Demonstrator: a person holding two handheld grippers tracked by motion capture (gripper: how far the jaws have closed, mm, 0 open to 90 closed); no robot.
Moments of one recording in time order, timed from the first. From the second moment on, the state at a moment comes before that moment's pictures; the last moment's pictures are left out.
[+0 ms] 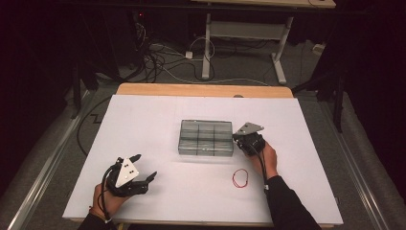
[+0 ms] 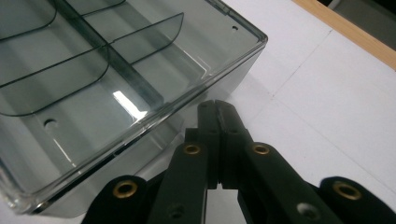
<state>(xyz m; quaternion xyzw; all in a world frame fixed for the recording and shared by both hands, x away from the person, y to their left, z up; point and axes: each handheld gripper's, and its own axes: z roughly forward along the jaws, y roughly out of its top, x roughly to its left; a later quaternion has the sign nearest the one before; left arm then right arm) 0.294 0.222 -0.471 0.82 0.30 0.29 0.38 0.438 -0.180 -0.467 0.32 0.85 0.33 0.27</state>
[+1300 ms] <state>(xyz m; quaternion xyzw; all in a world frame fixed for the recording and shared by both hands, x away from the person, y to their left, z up) 0.292 0.220 -0.468 0.82 0.30 0.29 0.39 0.367 -0.231 -0.414 0.31 0.77 0.47 0.31</state>
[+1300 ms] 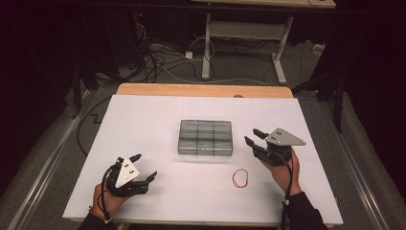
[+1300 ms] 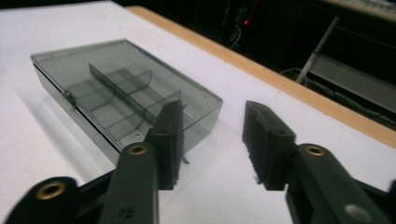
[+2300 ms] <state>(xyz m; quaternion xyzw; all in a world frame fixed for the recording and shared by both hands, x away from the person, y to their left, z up) 0.290 0.218 -0.468 0.83 0.30 0.28 0.39 0.301 -0.257 -0.429 0.28 0.79 0.47 0.28</state>
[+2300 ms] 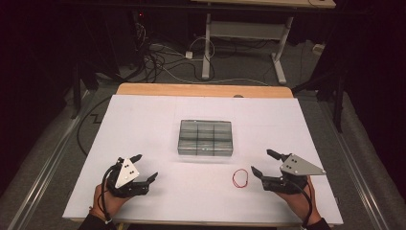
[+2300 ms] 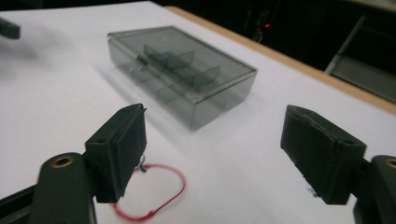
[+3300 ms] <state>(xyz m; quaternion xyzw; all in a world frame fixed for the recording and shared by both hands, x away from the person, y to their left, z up) 0.310 0.191 -0.463 0.85 0.30 0.22 0.38 0.312 -0.250 -0.446 0.29 0.81 0.44 0.26</state>
